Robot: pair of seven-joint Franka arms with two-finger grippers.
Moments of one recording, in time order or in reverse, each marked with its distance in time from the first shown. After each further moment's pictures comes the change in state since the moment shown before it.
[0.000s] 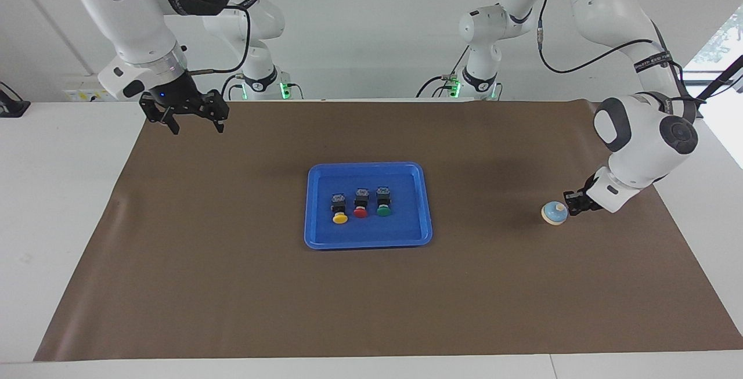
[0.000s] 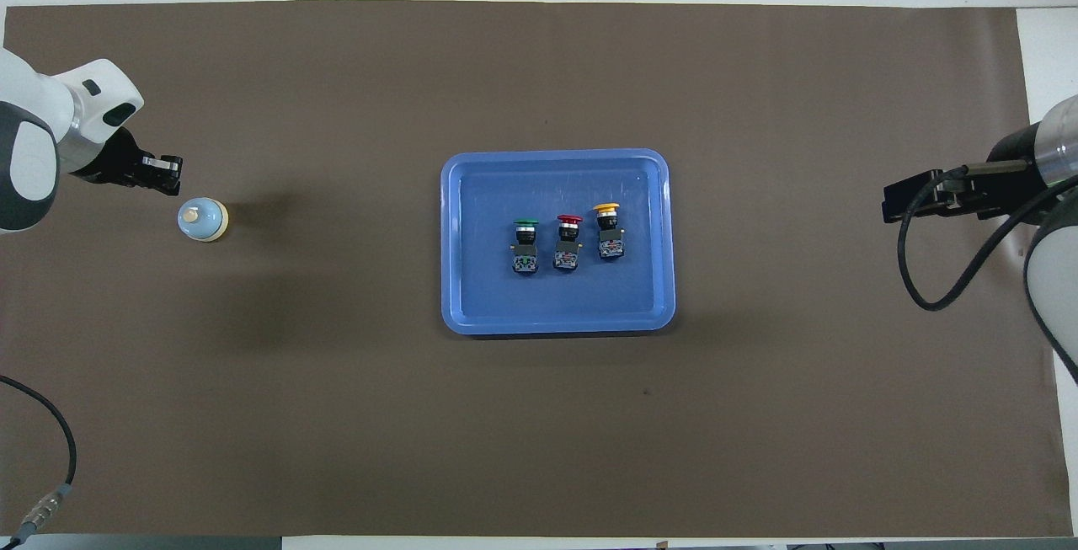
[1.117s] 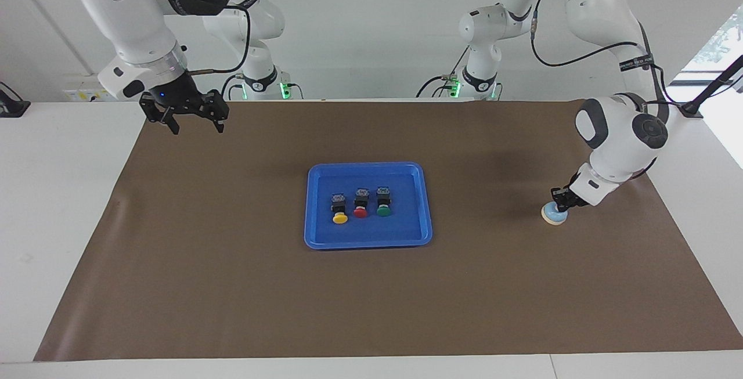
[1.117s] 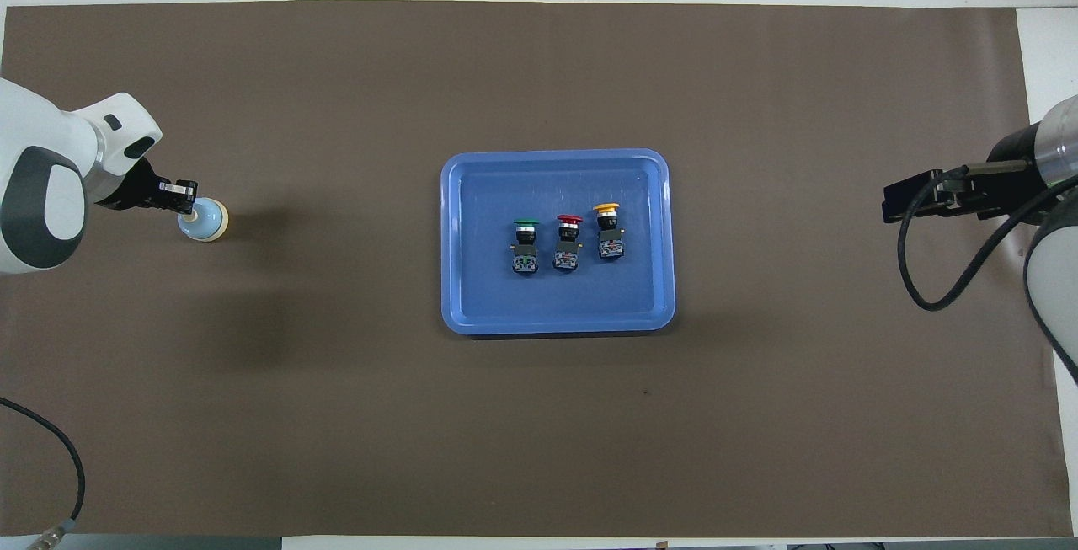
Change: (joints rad) left arm 0.002 -0.067 0.005 -0.198 0.001 0.174 0.002; right arm 0.000 0.000 0.000 0.000 0.000 0.000 0.000
